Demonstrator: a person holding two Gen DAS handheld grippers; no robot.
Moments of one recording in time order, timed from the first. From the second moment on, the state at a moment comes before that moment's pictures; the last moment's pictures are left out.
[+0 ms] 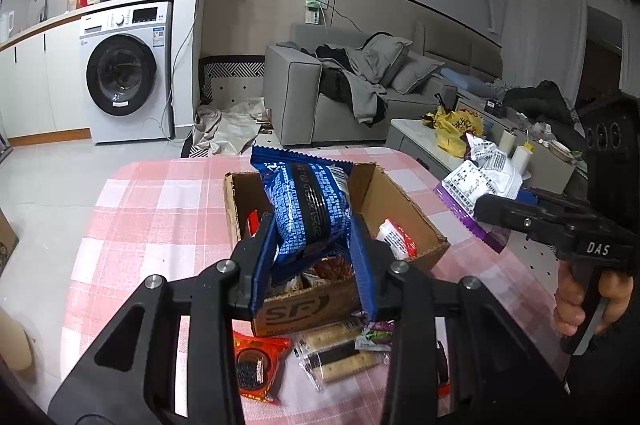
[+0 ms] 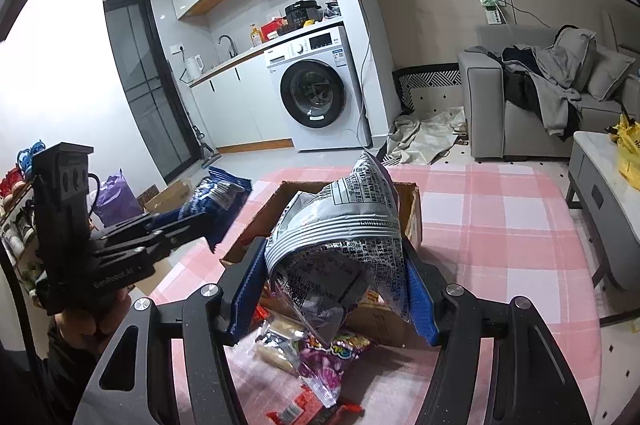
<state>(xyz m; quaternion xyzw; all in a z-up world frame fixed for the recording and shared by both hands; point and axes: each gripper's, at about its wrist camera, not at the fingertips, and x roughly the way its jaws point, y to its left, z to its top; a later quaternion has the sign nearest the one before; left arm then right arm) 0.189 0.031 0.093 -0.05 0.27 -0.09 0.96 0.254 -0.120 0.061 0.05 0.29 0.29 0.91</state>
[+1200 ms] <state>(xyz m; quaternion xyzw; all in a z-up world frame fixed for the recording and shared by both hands) 0.325 0.017 0.019 -0.03 0.34 -0.05 0.94 0.349 -0.054 0.013 0.01 0.35 0.26 0.90</state>
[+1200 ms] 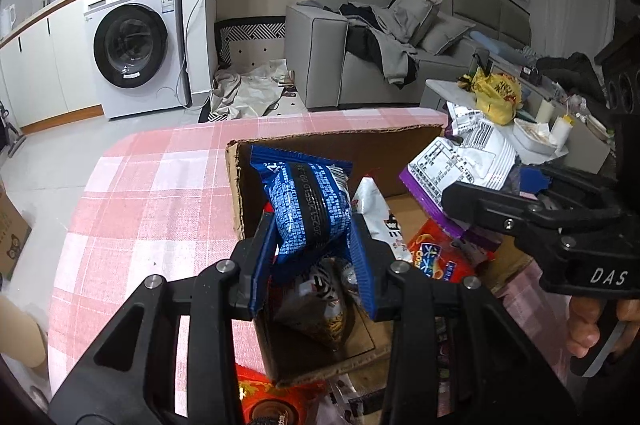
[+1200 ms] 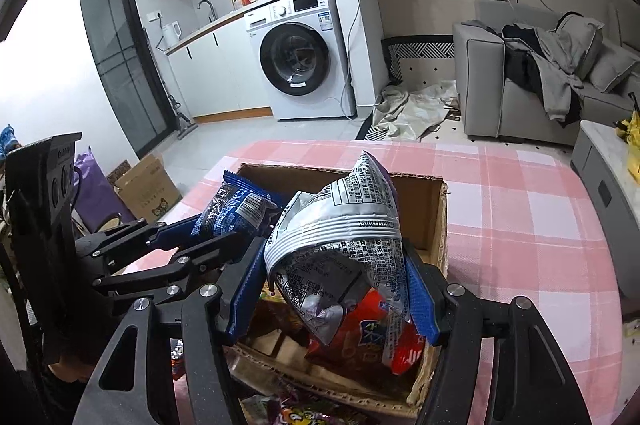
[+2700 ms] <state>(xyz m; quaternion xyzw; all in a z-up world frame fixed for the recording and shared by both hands) 0.177 0.052 0.010 -0.05 0.34 -0.01 0.94 0.249 -0.104 -0.020 0.03 0.39 0.24 0.89</state>
